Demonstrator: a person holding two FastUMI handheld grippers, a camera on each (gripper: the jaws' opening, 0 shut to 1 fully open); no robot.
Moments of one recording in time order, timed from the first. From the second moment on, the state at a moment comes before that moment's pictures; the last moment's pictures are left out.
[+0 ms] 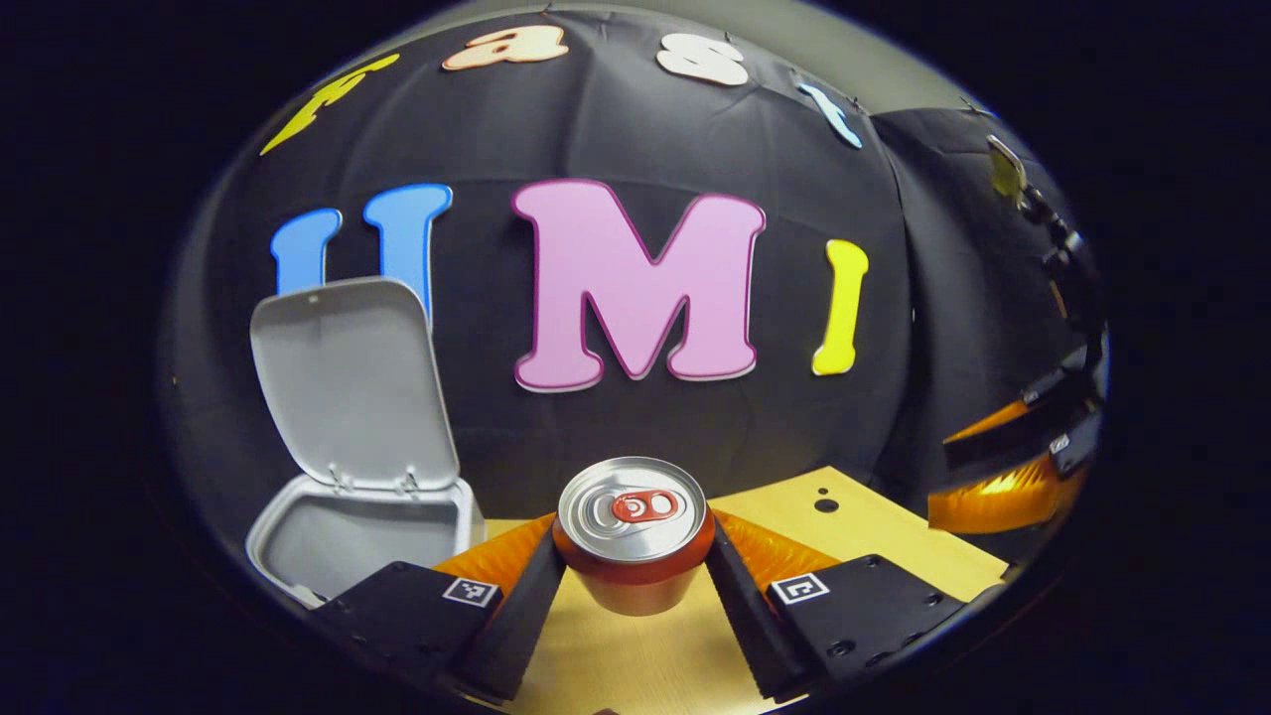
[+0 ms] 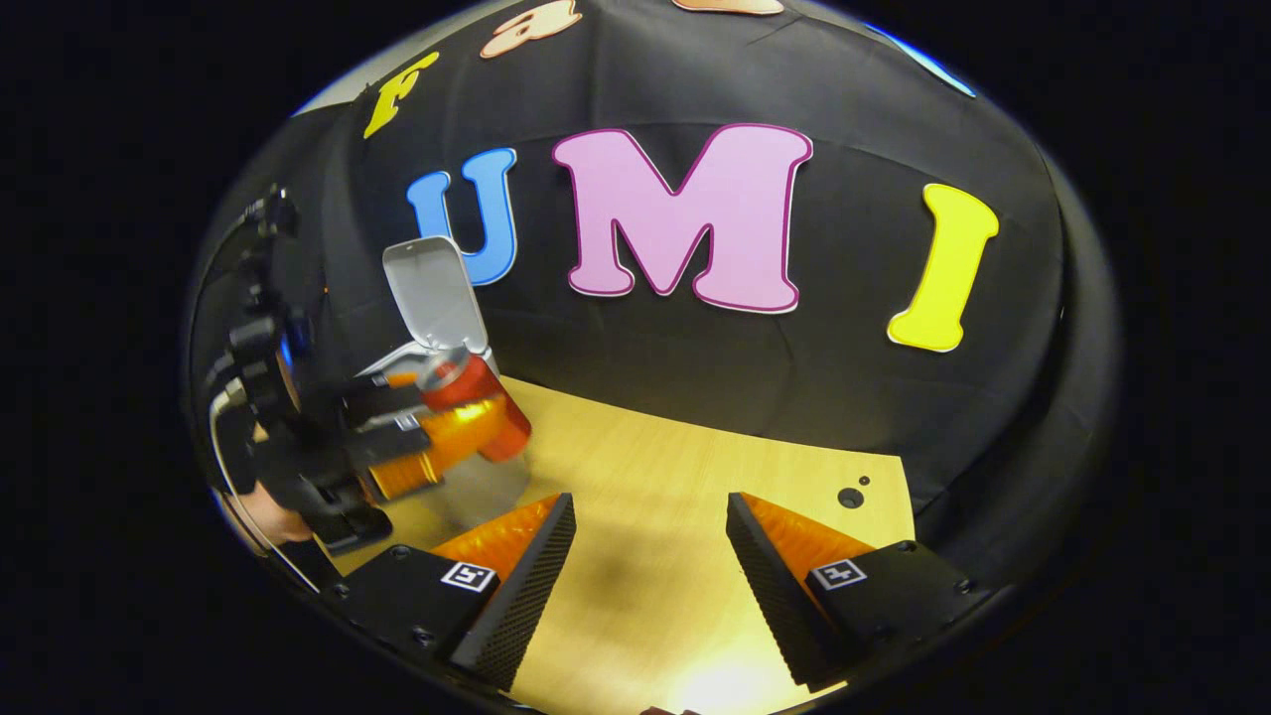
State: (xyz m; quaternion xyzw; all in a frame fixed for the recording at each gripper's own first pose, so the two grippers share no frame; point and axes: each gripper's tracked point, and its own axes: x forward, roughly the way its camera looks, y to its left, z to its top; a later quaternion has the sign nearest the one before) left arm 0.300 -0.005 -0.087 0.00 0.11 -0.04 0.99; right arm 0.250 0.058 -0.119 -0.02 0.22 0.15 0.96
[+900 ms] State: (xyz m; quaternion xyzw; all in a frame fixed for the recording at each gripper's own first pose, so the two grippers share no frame) left arm 0.282 0.186 -0.121 0.00 0.18 0.09 0.98; right arm 0.232 0.094 -0.107 -0.01 0.21 0.16 0.96
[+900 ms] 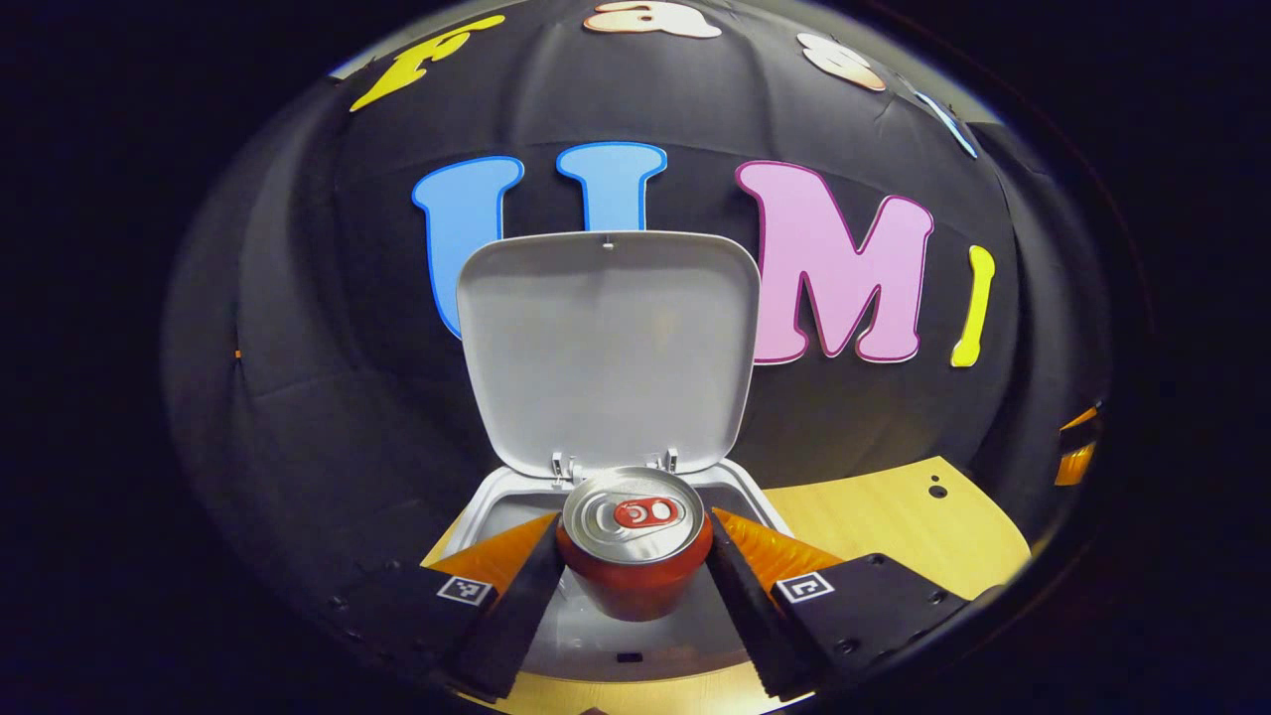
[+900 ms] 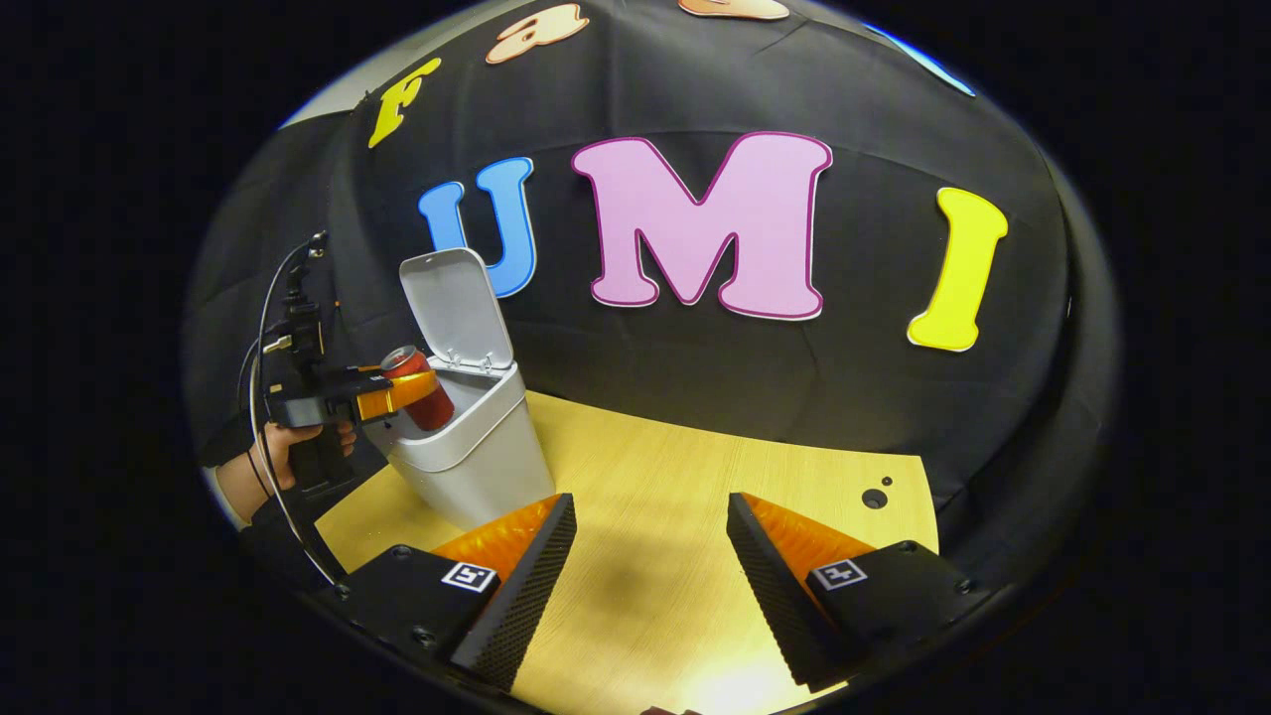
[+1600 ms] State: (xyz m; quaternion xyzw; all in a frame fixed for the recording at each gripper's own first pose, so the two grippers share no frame) left arm 0.329 0.210 0.015 -0.03 0.06 0.10 0.99; right arm 0.225 0.073 -0.114 0.02 0.22 0.14 0.97
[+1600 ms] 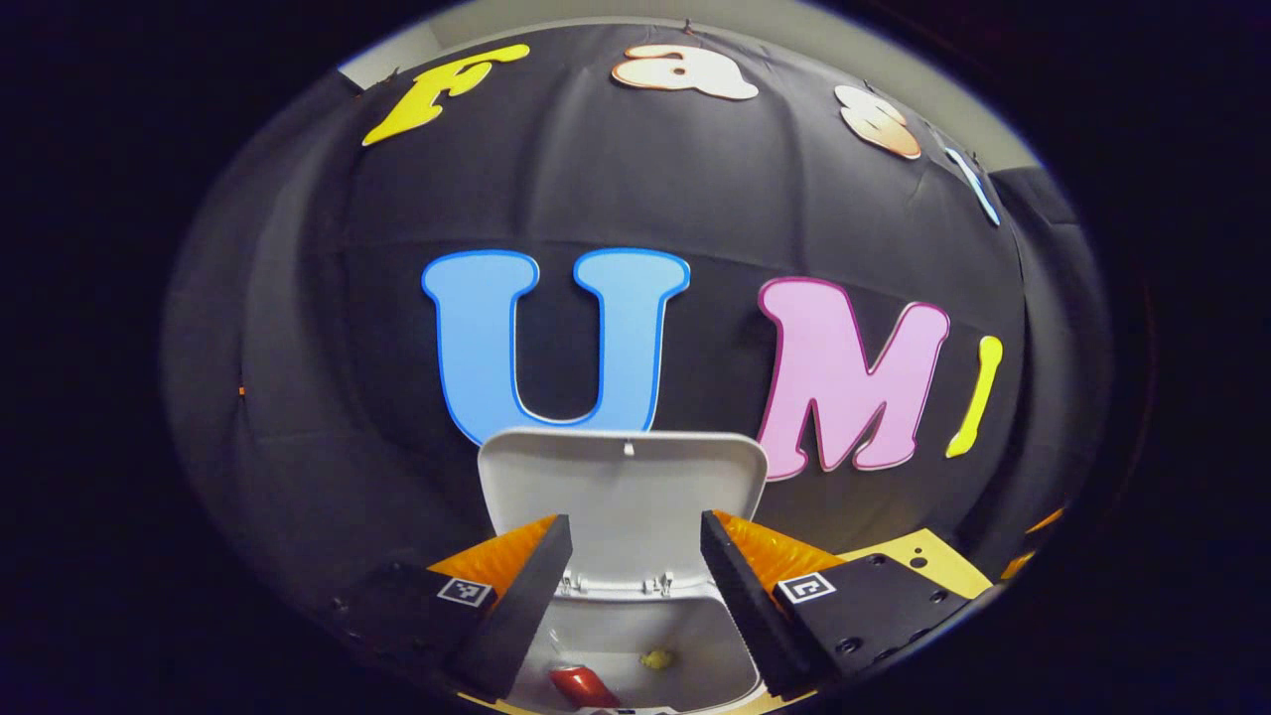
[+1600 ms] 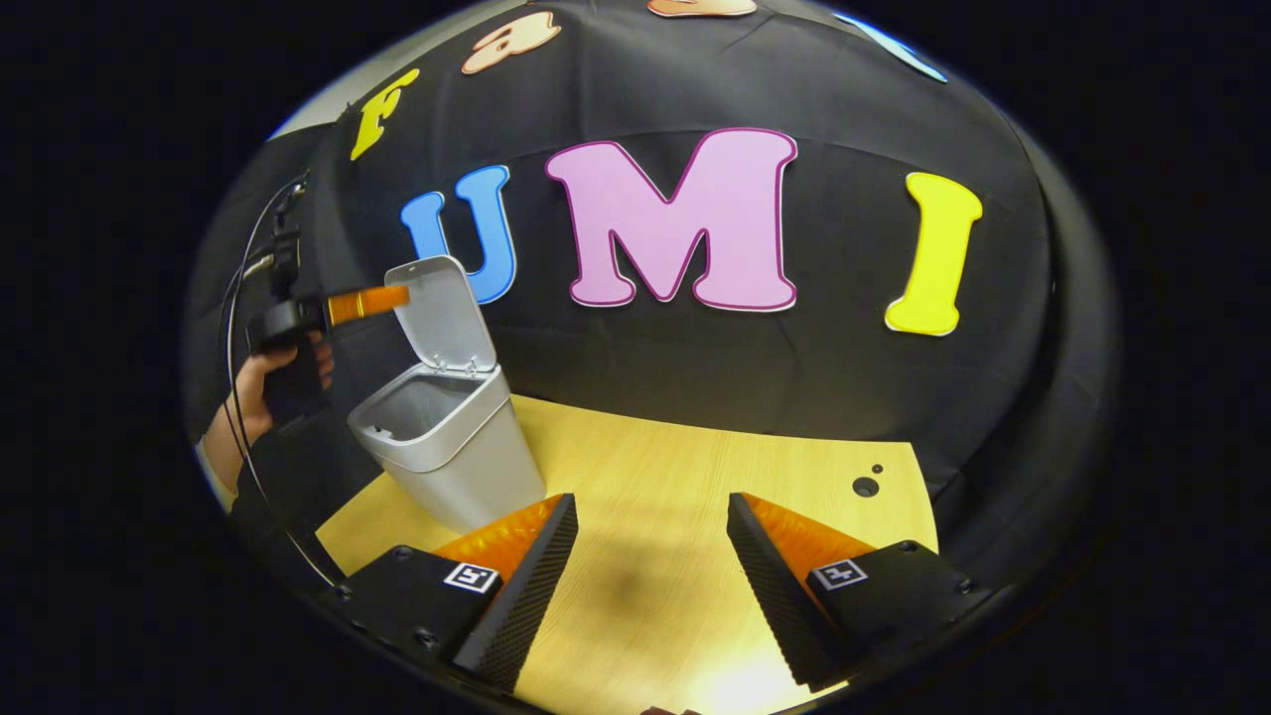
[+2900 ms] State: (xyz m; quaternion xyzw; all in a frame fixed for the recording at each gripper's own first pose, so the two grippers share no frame) left arm 0.277 0.188 -0.089 0.01 0.31 0.00 0.95; right arm 0.206 0.090 -0.158 0.05 0.25 0.17 0.95
